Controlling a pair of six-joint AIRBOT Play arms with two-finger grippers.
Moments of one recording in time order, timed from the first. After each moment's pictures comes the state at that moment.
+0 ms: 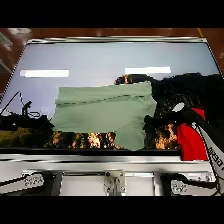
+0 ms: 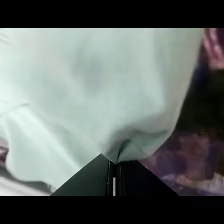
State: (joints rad) left arm 0.47 -1.36 0.77 0.94 -1.13 -1.12; right arm -0.04 -1.46 0.80 -0.92 1.10 1.42
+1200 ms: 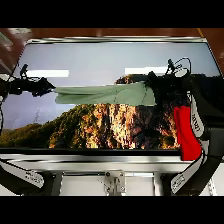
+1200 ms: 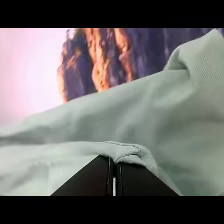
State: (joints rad) left arm 0.31 -1.82 1.54 0.85 -1.02 -1.31; right arm -0.06 -1.94 1.65 -0.77 0.89 1.47
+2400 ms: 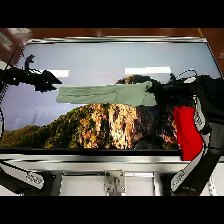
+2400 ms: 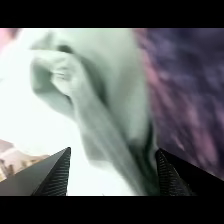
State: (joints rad) left arm 0.23 -1.77 1.70 0.80 -1.37 -1.35; right arm -0.21 -2.09 1.68 -0.70 1.22 1.39
